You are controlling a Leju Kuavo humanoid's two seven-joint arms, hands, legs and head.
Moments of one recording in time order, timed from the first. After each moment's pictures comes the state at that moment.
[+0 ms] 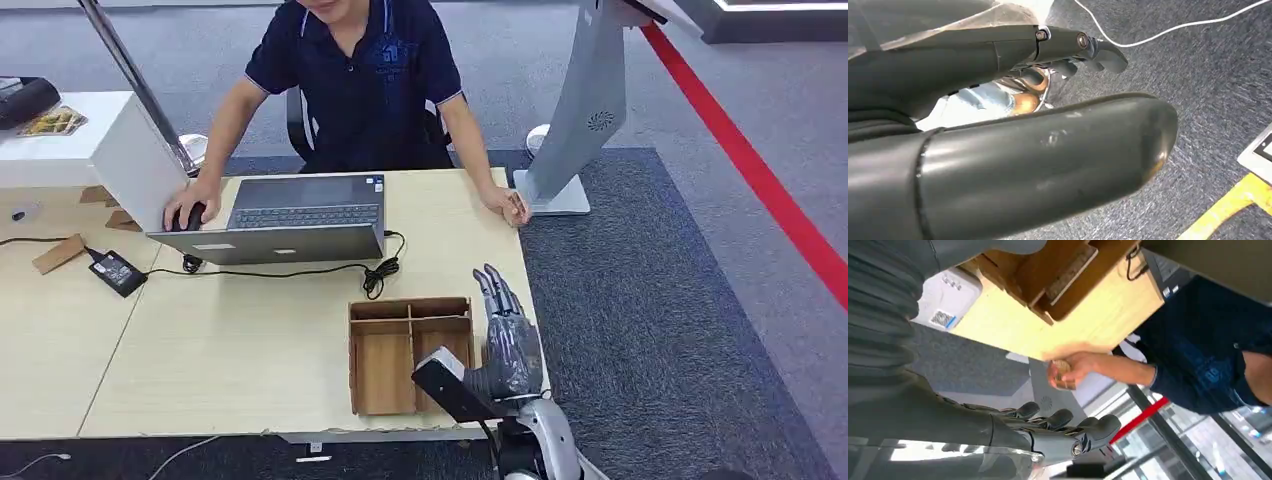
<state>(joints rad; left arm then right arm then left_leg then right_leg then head) -0.12 0.01 -0.98 -0.24 -0.22 0.52 0.37 -0.18 -0.18 0.78 -1.48 0.79 -0.63 0.31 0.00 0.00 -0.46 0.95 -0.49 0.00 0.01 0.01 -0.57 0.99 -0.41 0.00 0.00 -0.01</state>
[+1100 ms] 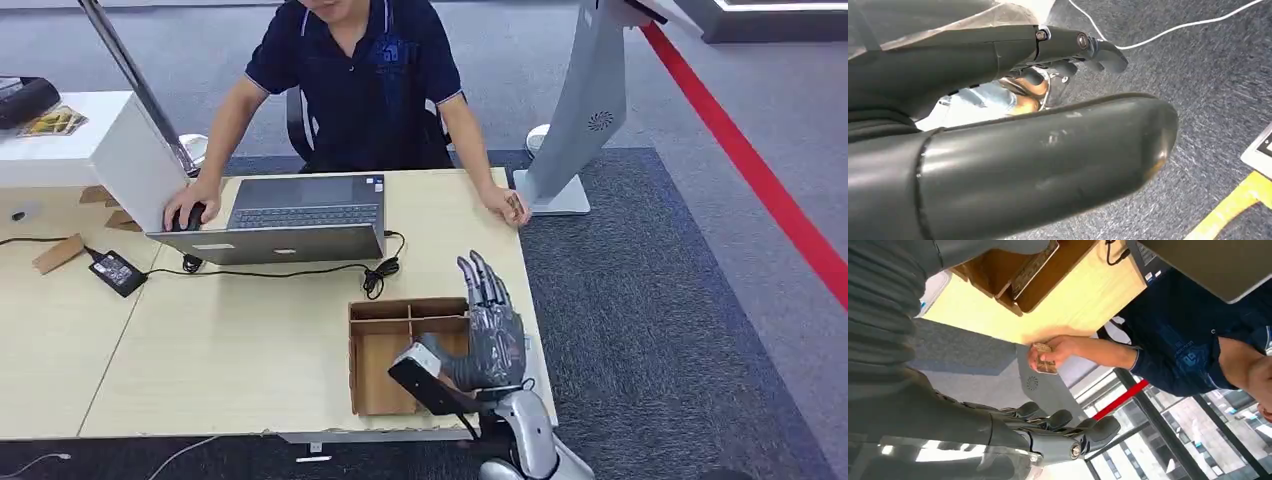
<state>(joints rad) -0.12 0.01 -0.99 -0.24 -0.25 0.51 0.39 -0.23 -0.10 0.79 -1.37 0.89 -0.69 0.29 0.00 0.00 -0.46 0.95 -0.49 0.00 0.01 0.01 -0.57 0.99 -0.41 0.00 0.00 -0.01</state>
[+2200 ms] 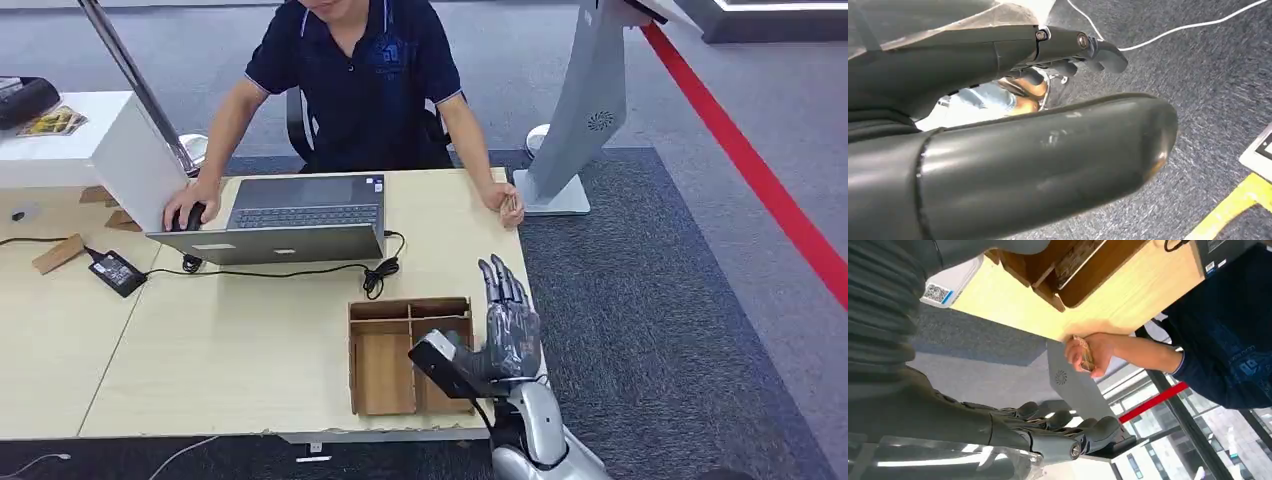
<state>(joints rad) -0.12 0.01 -0.99 -0.24 -0.25 0.51 0.38 -0.25 -0.12 0.74 -1.25 0.89 -0.69 0.32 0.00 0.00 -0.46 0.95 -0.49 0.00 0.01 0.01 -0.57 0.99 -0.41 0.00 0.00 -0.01</state>
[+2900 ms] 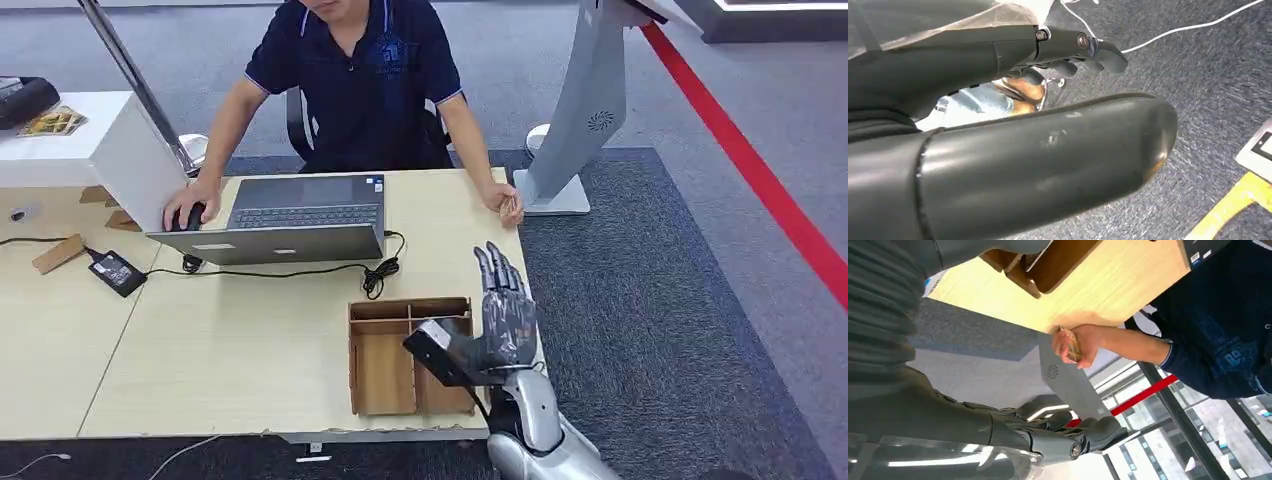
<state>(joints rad) -0.12 0.01 -0.99 -0.24 -0.27 0.51 0.38 -0.30 -0.10 0.74 -1.23 0.89 -0.69 0.30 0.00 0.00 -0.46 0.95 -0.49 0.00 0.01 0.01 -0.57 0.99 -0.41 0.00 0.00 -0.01</state>
